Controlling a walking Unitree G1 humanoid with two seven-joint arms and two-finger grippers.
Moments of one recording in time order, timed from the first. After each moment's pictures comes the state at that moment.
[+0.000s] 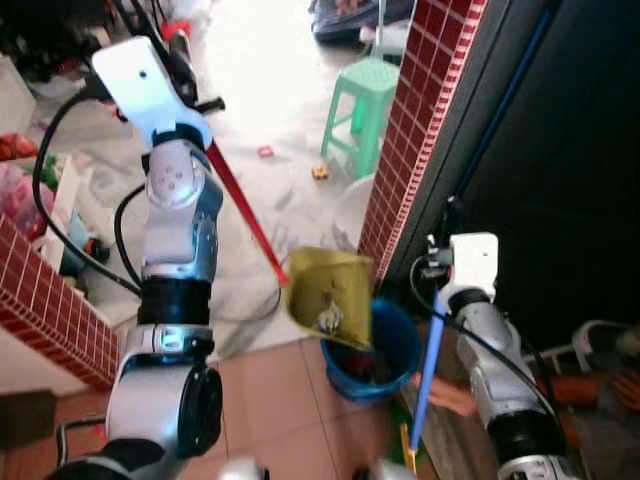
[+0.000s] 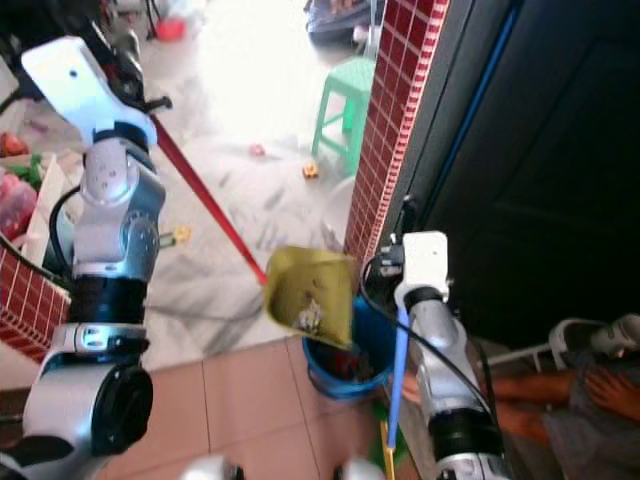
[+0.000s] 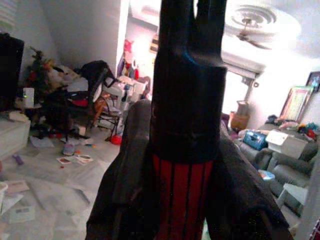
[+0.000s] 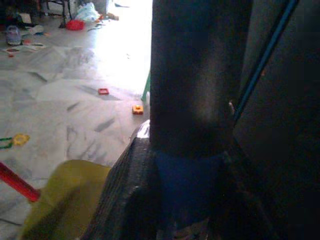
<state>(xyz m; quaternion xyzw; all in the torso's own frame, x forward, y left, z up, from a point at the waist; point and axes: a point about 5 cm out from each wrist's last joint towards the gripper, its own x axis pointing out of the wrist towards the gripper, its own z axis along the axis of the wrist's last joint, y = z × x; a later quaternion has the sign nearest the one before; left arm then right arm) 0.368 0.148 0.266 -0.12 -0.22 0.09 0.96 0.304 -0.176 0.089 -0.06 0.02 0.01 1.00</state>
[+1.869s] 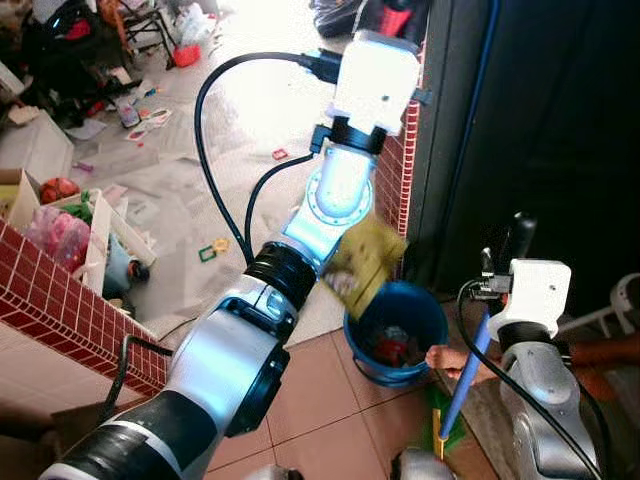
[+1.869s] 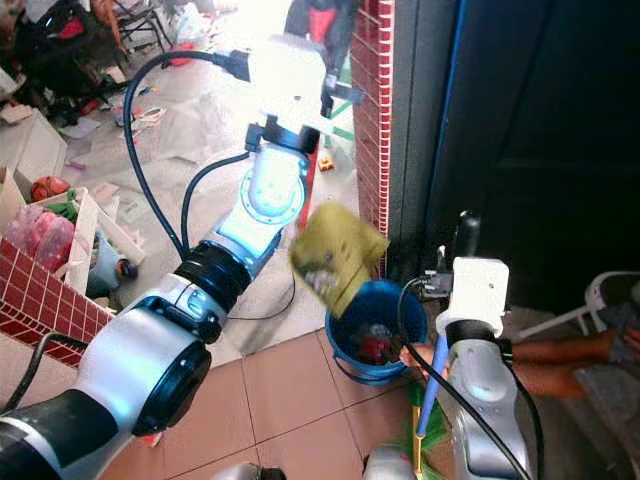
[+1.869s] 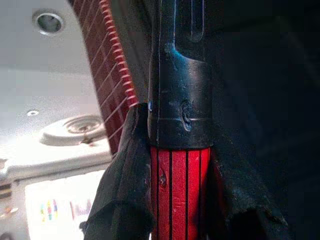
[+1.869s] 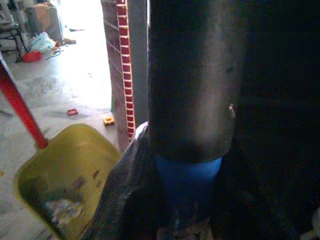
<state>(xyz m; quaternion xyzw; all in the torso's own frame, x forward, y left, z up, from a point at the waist) 0.334 -0.022 0.299 0.00 -0.48 -0.16 0.86 0.243 -0.203 0.116 -0.08 -0.02 -0.07 0.99</state>
